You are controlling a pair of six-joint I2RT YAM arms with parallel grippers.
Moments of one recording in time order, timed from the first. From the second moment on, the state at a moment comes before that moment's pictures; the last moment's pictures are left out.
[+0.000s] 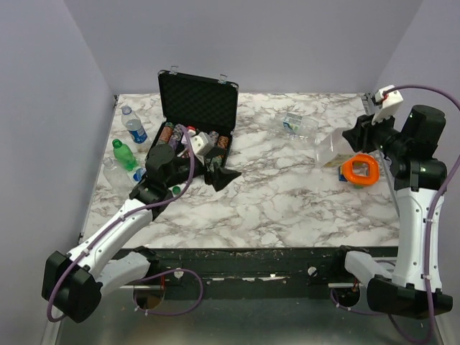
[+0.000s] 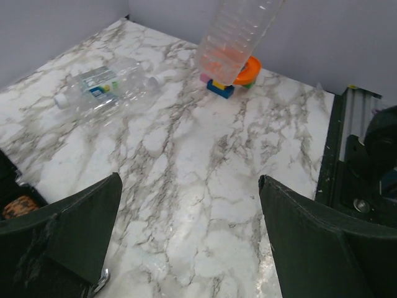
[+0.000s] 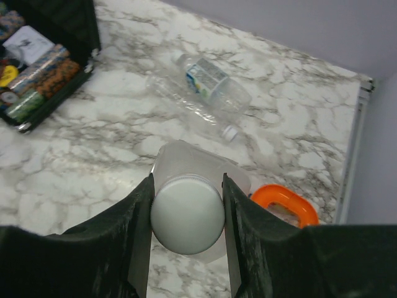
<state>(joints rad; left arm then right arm) -0.50 1.01 0.73 0.26 0.60 -0.12 -0.19 1.05 1.37 -0.71 -0.45 -0.29</state>
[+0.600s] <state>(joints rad) -0.83 1.16 0.76 0.32 0.61 0.07 -0.13 0.98 1.08 -0.84 -1.08 -0.40</state>
